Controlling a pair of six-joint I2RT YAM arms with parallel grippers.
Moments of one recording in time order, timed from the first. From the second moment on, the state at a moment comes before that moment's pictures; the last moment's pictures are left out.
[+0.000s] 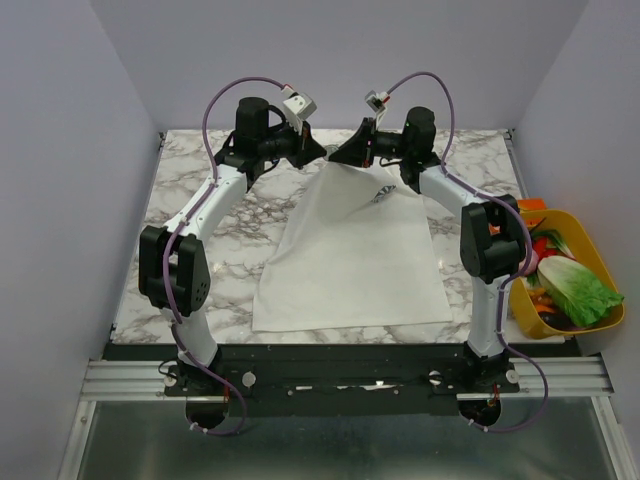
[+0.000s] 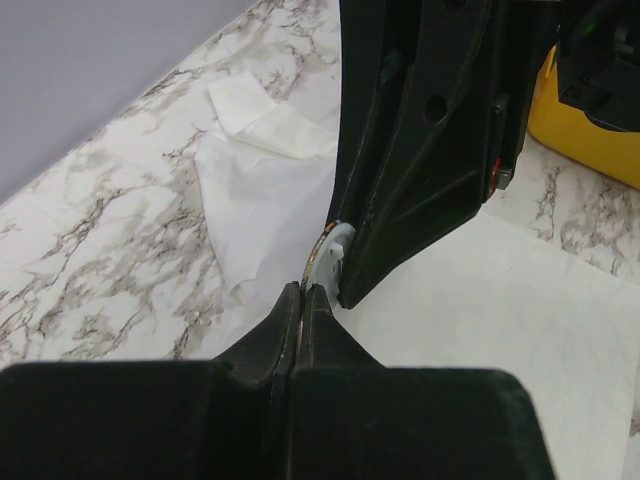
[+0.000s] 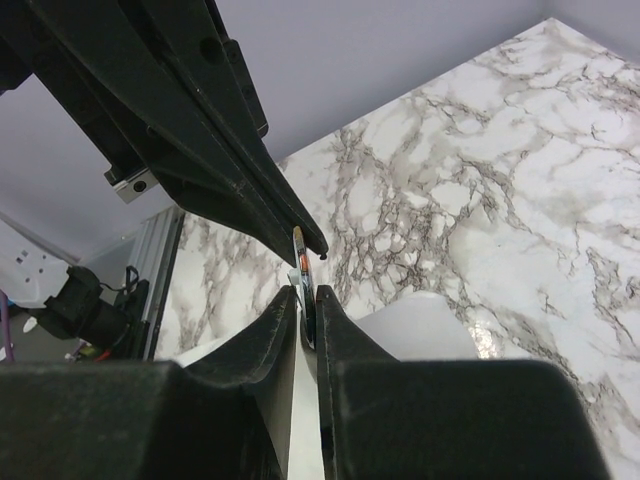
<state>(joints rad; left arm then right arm) -0.31 1.80 1.60 -0.10 0.72 0.05 0.32 2.10 1.63 0.58 -1.14 0.53</state>
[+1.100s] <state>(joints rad) -0.28 1.71 1.42 0.08 0.69 -0.04 0.34 2.10 1.58 0.69 -1.09 0.61</state>
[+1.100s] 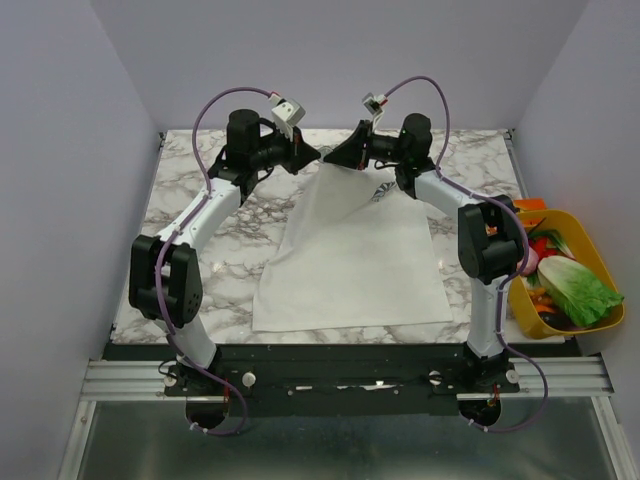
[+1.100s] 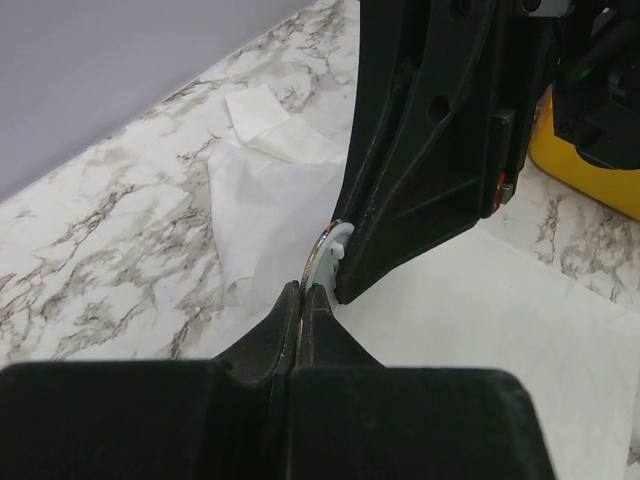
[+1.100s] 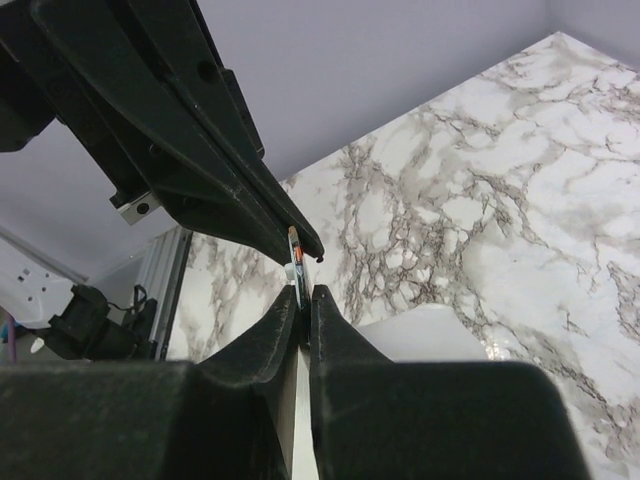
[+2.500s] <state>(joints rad) -0.49 1.88 1.39 -0.07 -0.24 0.19 0.34 1.77 1.20 0.42 -0.72 0.40</state>
